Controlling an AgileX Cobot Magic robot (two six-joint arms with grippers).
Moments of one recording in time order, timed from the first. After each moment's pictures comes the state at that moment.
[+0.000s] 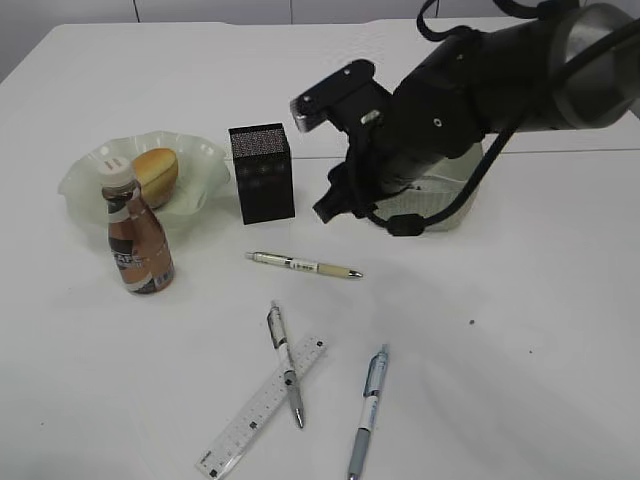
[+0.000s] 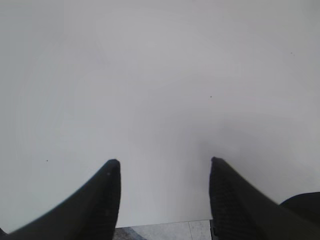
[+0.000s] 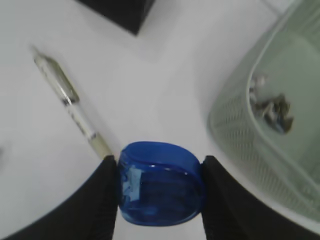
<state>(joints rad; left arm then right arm) -0.29 1.20 -1.00 0.19 1.23 -0.24 0.53 1.96 -1.42 -0.35 0.48 0.08</state>
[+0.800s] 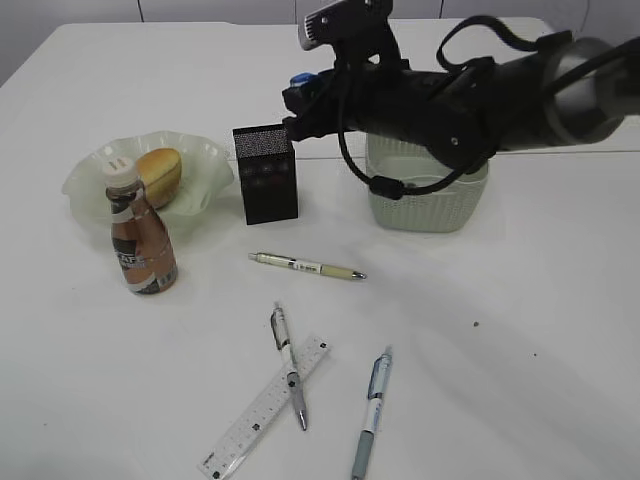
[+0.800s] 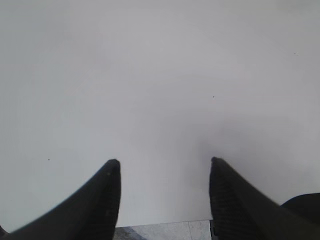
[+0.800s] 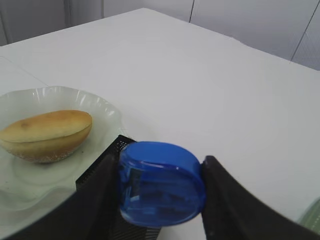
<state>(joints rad) -0.29 1.20 -1.00 0.19 1.23 -0.24 0.43 2.05 -1.43 -0.35 -0.29 0.12</state>
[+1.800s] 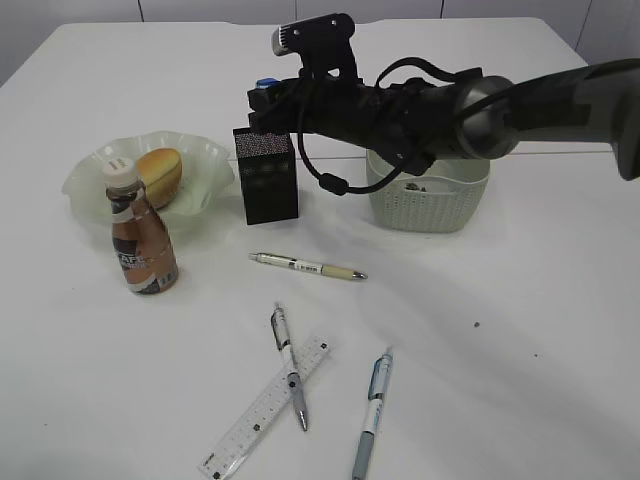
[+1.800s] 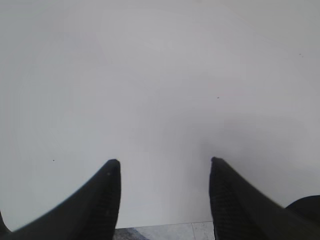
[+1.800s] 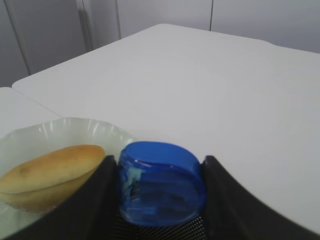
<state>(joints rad) -0.29 1.20 -1.00 0.20 1.23 -0.24 0.43 2.32 -1.76 -0.56 -0.33 0.48</state>
